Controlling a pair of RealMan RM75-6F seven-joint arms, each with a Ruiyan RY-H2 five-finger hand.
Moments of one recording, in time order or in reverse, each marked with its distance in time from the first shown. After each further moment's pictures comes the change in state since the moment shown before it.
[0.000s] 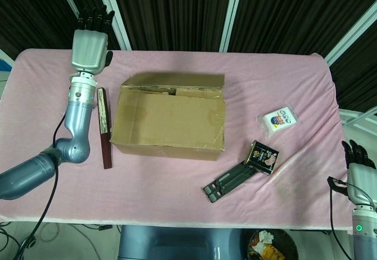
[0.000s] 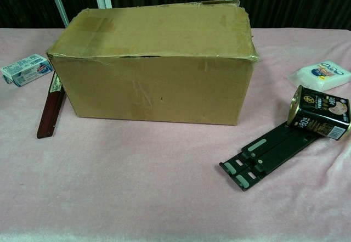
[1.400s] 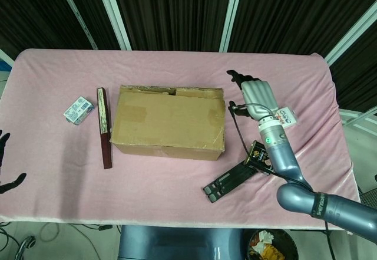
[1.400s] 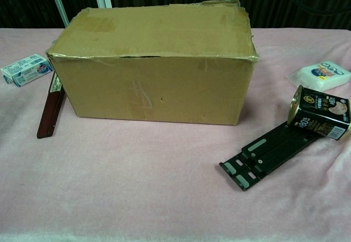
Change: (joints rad) left arm 0.883 0.267 0.482 -0.362 0.455 0.550 -0.602; right arm 0.722 -0.172 0.356 0.028 0.373 -0.421 -0.204
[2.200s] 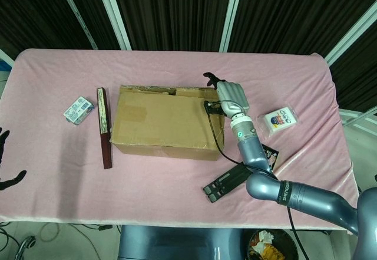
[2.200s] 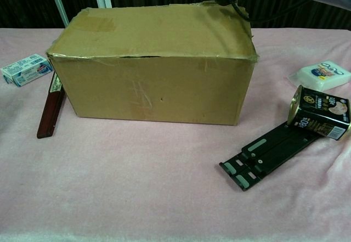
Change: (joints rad) left arm 0.010 -0.006 -0.037 0.025 0.000 -0.042 -0.033; right arm 0.156 -0.159 -0.011 0.118 0.194 0.005 0.040
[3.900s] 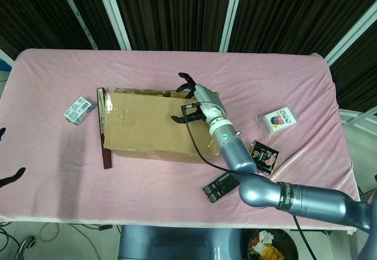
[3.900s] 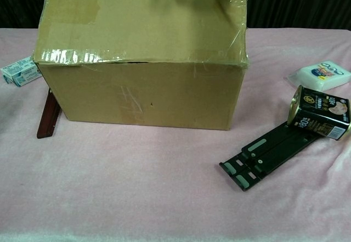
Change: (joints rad) left arm 0.016 0.003 -0.051 -0.009 -0.005 -0.026 -0.037; right arm 0.105 0.112 0.137 -0.273 0.365 -0.024 0.140
